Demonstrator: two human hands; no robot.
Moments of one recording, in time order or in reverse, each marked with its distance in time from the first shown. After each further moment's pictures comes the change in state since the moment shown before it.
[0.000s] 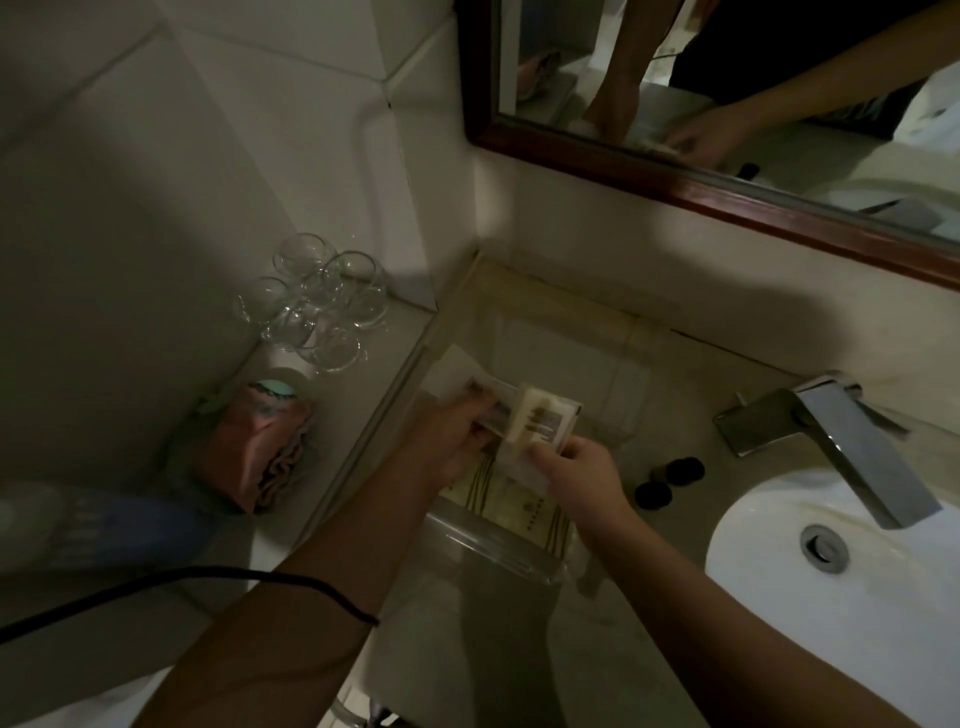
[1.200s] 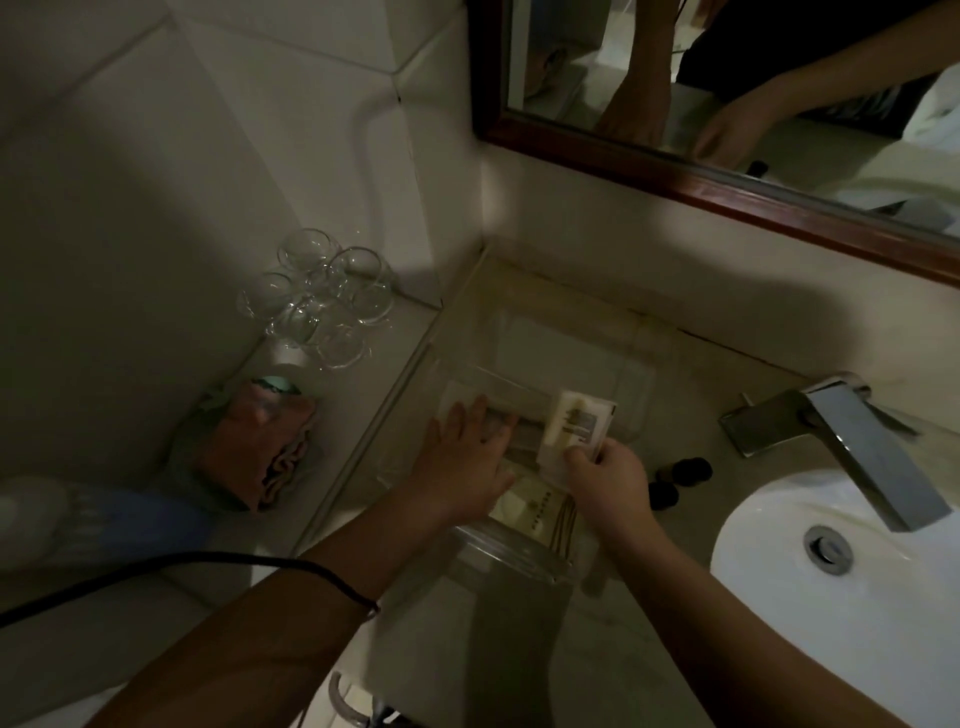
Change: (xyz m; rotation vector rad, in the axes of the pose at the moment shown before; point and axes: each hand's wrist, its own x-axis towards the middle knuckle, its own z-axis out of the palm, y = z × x) left_hand -0.029 -0.019 -0.015 1.983 -0.091 0.330; right_hand -0.007 0.002 -0.010 -0.155 0.201 -0.013
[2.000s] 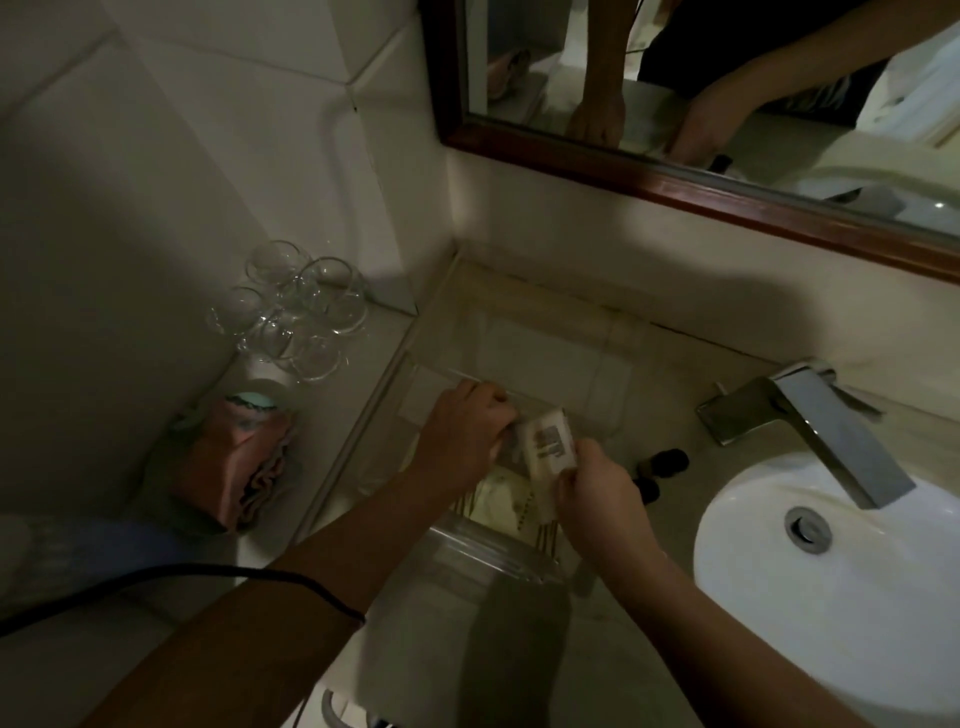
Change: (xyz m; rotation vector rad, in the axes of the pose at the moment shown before) left_hand 0.030 0.010 -0.014 -0.020 0.505 0.266; right_hand -0.021 -0.005 -0.015 -0.545 -0.027 -0.174
